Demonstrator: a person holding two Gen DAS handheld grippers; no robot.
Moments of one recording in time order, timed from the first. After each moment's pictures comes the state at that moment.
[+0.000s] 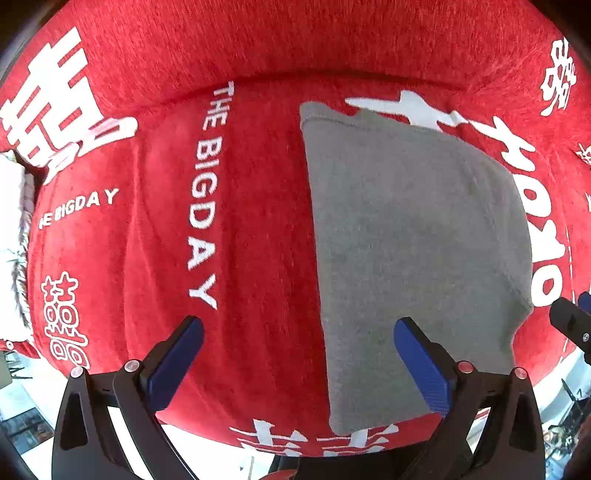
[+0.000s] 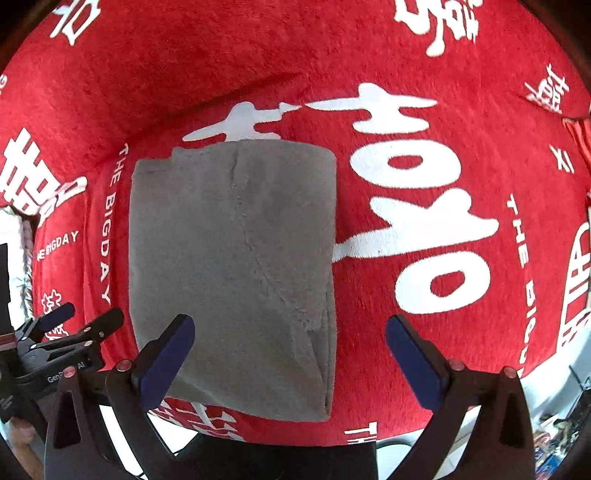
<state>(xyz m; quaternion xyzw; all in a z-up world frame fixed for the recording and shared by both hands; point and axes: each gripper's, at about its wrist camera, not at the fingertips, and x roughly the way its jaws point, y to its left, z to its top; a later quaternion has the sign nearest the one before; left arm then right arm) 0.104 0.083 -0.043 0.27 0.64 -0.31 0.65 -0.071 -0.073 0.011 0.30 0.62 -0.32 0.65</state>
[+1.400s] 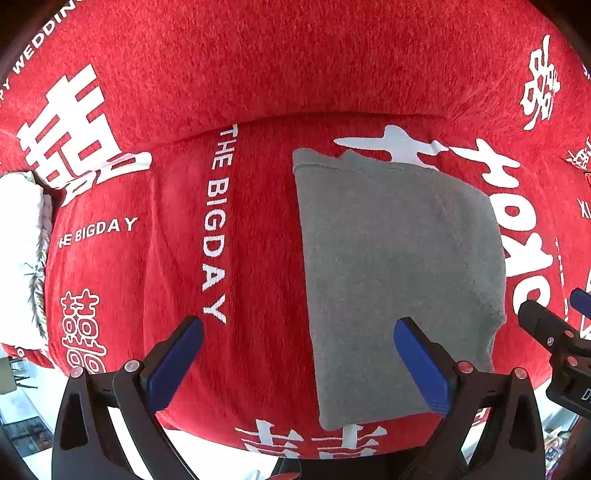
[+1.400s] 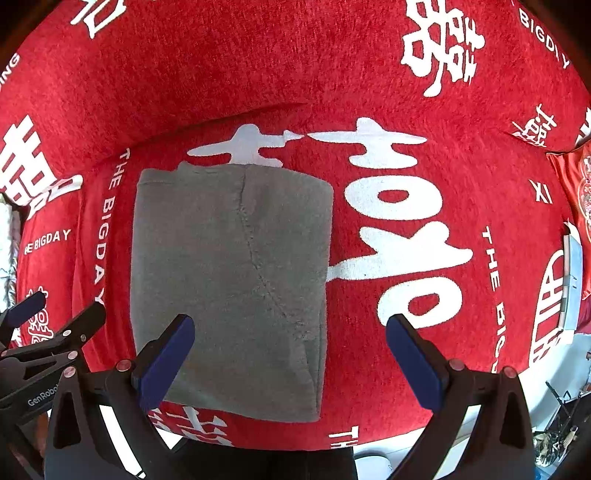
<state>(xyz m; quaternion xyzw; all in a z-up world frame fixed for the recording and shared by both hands) 0.093 0.074 0.000 0.27 0.61 -0.31 0.68 -0.058 -0.066 0.038 0.26 0.62 -0.34 0.66</state>
